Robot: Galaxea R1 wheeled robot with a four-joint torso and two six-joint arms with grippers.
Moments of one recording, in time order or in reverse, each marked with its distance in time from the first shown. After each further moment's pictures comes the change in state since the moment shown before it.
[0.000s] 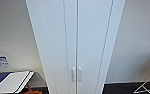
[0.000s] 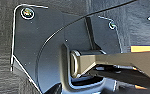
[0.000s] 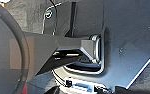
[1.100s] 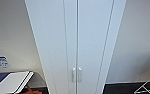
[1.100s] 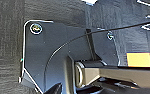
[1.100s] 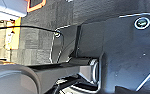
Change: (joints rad) left arm -0.053 -0.244 0.291 0.000 0.001 -0.008; right arm 0.121 -0.312 0.404 0.001 -0.009 0.008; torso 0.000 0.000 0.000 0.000
